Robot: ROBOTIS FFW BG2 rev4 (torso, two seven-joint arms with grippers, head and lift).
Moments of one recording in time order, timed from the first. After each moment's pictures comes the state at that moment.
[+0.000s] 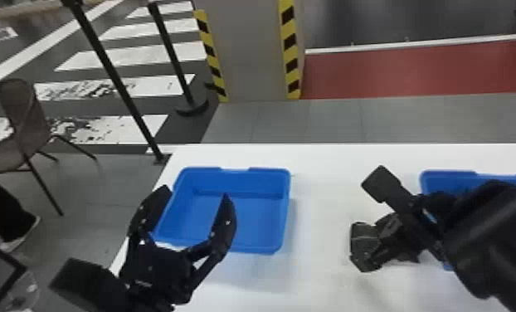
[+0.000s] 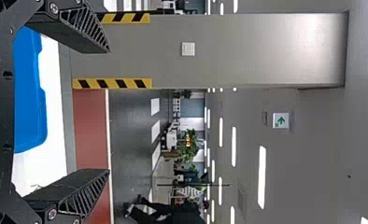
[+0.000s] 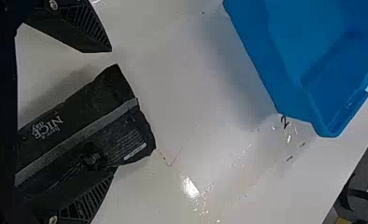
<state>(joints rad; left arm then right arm) 0.80 0.03 0.12 -2.35 0.08 -0.13 -0.14 -0.38 -0.23 0.62 -1.46 0.17 0.95 0.74</state>
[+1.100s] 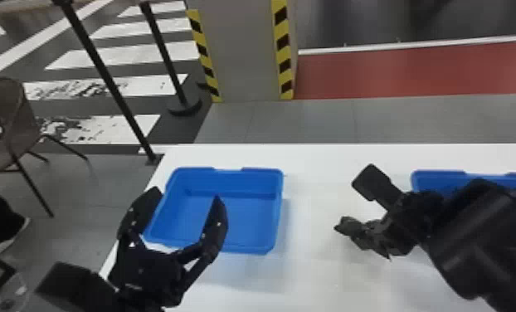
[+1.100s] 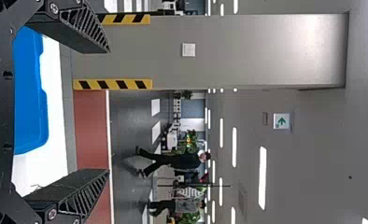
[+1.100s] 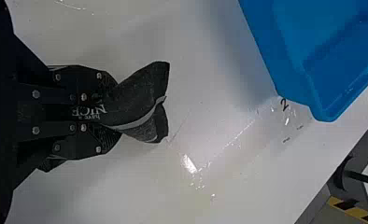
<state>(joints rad) 0.80 0.03 0.12 -2.35 0.08 -0.13 -0.14 -0.37 -0.23 0.64 -1.51 0.21 0.98 0.68</state>
